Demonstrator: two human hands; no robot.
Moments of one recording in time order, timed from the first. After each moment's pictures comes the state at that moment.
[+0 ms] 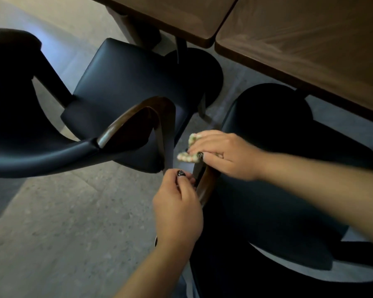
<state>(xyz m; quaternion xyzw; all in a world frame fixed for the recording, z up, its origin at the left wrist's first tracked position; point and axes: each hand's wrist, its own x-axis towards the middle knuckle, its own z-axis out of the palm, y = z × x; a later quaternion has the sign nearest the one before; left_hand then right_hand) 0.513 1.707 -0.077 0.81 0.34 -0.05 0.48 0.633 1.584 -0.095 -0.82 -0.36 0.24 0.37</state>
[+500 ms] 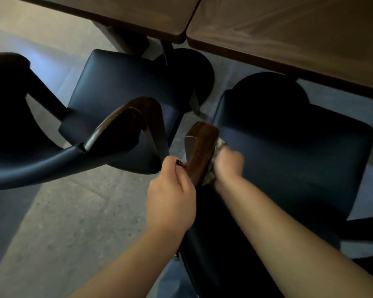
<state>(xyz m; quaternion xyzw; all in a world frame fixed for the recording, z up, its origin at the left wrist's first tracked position) 0.516 1.702 -0.066 0.90 0.20 -0.09 0.38 0.585 1.611 -0.160 -0.59 0.52 0.16 0.60</state>
